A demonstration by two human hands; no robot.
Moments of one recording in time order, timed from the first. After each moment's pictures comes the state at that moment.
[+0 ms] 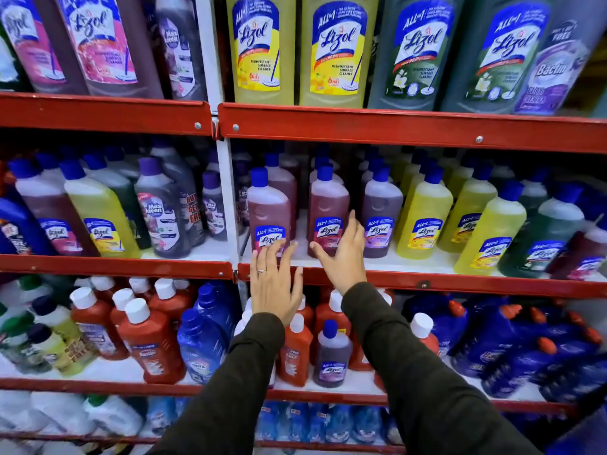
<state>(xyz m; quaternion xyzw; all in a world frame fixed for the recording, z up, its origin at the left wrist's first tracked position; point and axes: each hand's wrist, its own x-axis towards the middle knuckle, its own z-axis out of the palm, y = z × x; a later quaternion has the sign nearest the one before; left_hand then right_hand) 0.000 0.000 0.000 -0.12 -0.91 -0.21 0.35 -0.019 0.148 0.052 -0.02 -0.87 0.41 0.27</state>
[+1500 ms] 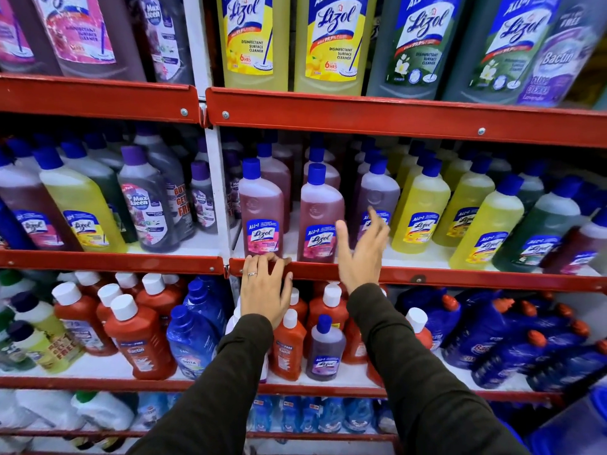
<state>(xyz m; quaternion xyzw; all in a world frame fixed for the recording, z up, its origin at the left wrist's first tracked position) -0.012 -0.011 -0.028 -0.12 -0.92 -0.16 0.34 -0.011 0.171 0.049 -0.09 -0.82 0.42 0.38</state>
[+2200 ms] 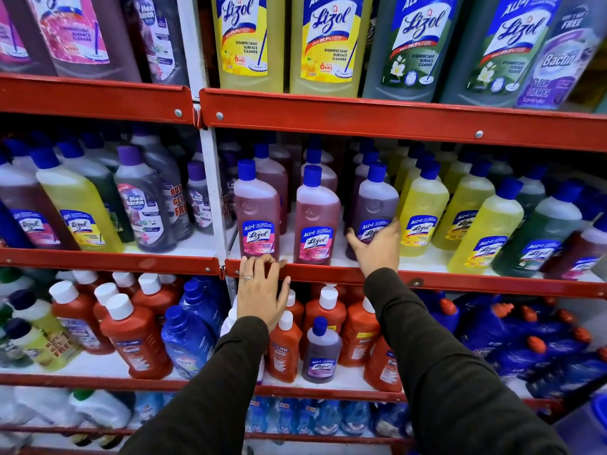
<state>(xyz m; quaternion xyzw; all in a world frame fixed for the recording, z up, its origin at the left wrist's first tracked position) -0.011 -0.006 -0.032 -0.12 -0.91 -0.17 0.36 -0.046 0.225 0.051 -0.18 -0.83 0.43 0.30</state>
